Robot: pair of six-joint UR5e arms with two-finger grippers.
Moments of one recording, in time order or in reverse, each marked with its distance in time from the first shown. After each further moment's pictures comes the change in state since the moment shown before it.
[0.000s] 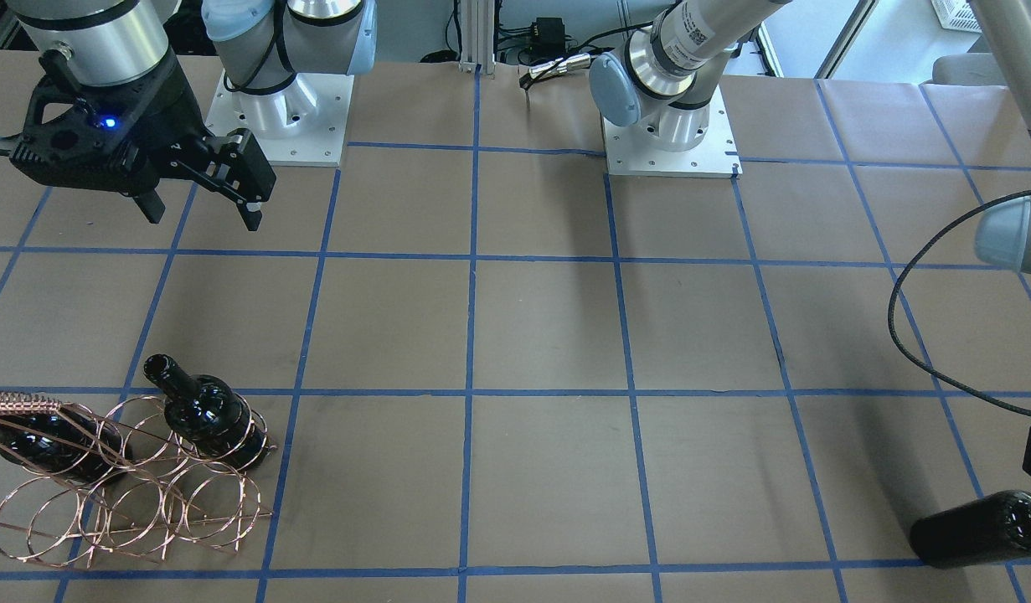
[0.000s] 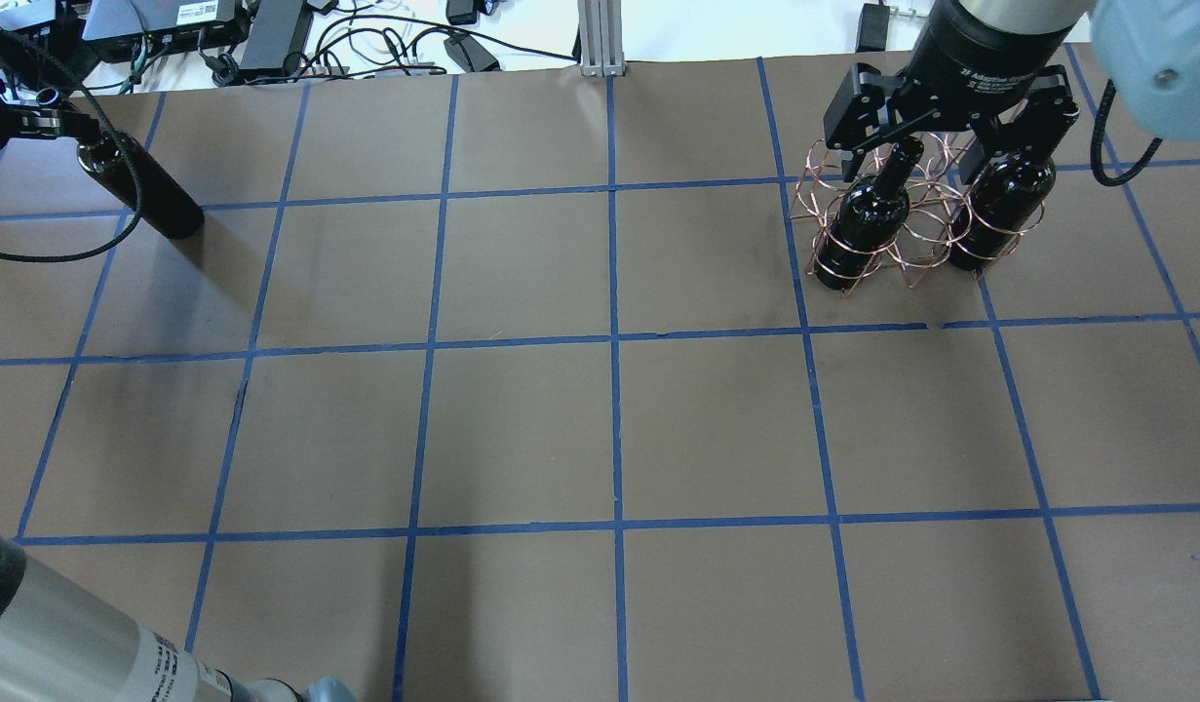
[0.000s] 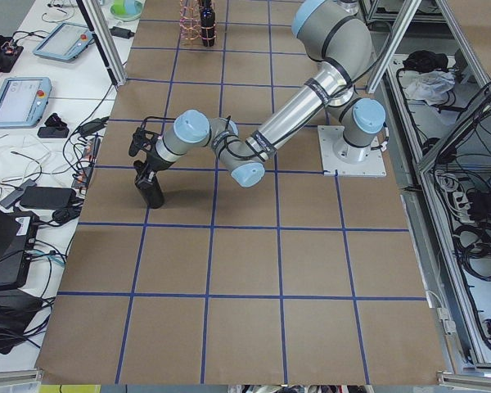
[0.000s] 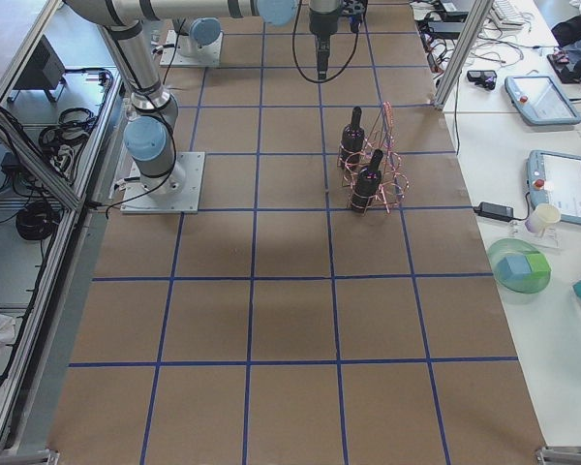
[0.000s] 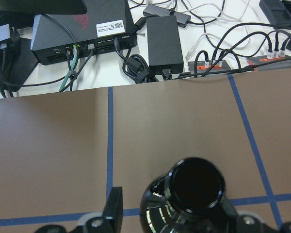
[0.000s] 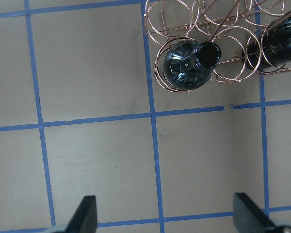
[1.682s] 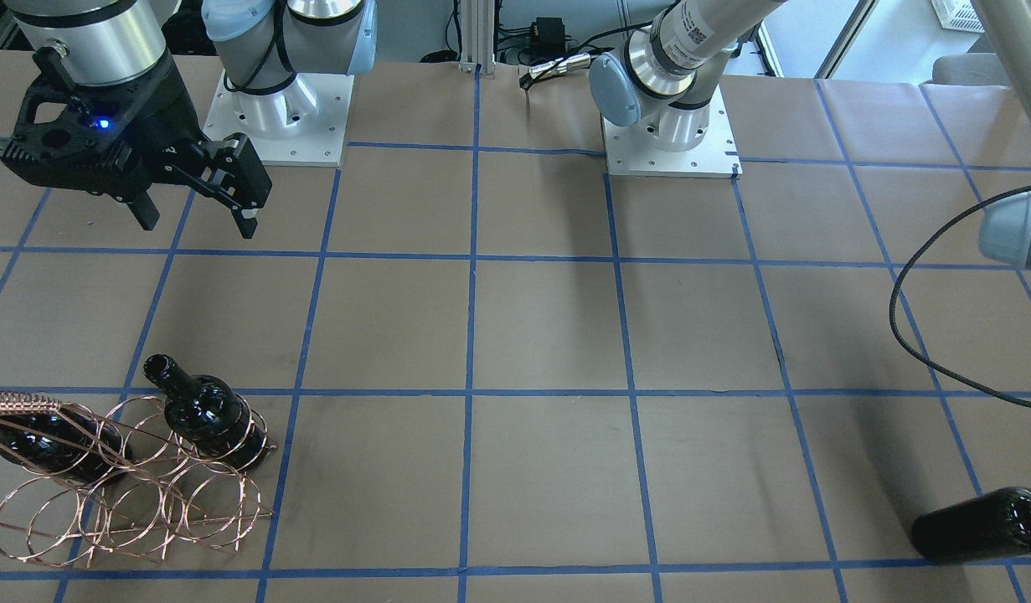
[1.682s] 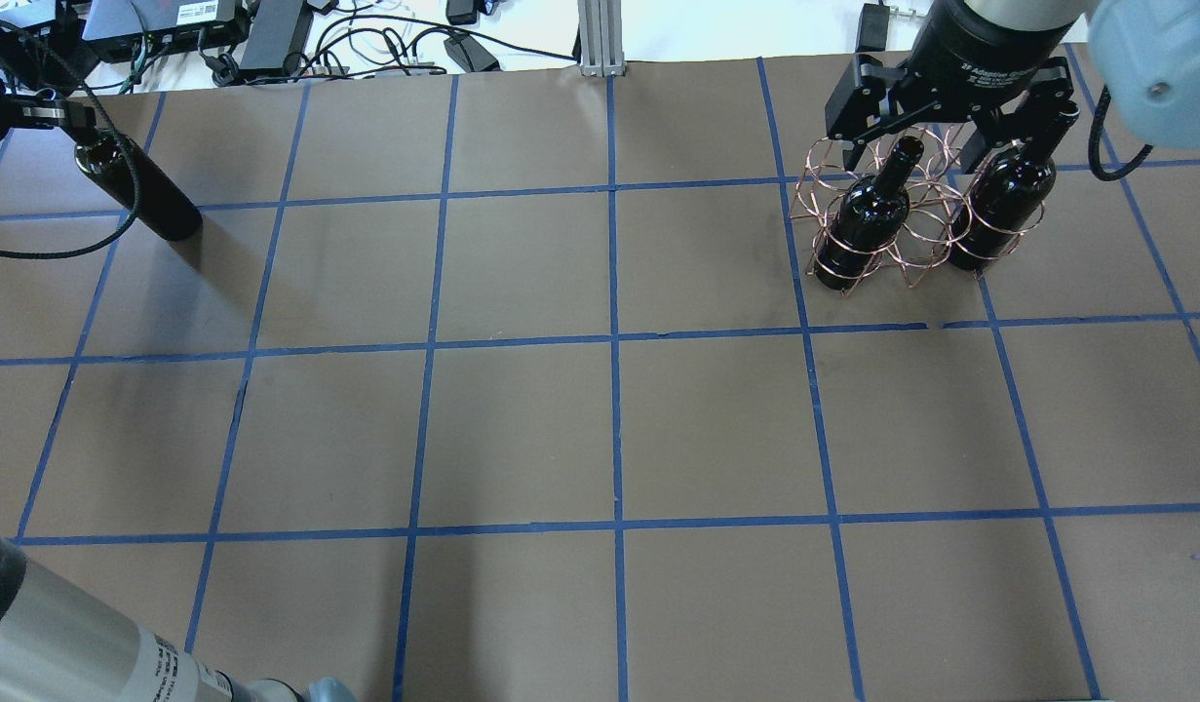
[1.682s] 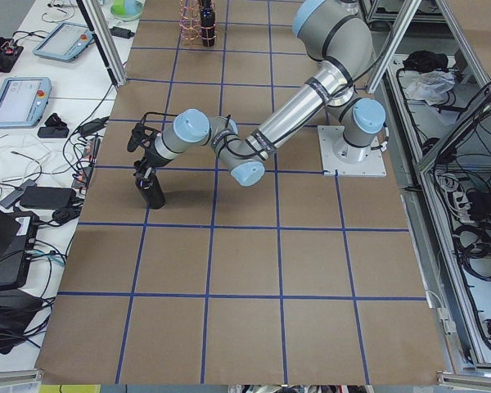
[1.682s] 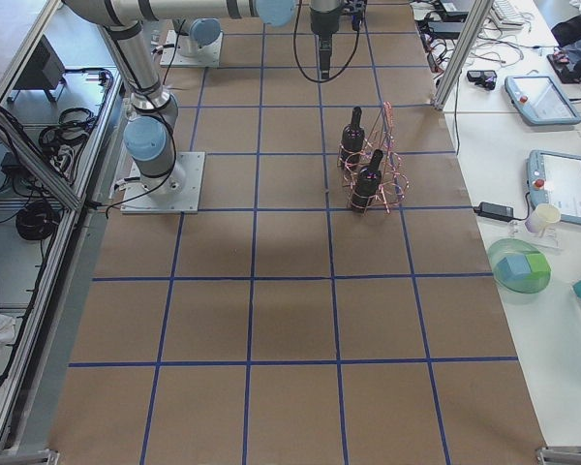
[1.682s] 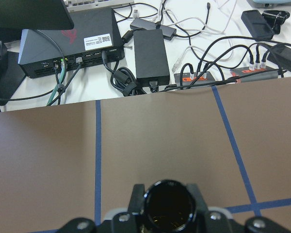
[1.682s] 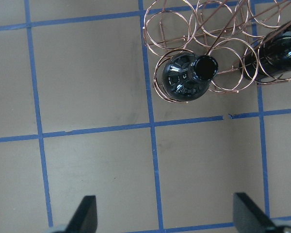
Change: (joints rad) left arm -0.003 0.017 0.004 -0.011 -0.054 0.015; right arm -0.002 0.004 0.011 -0.053 -0.009 0.003
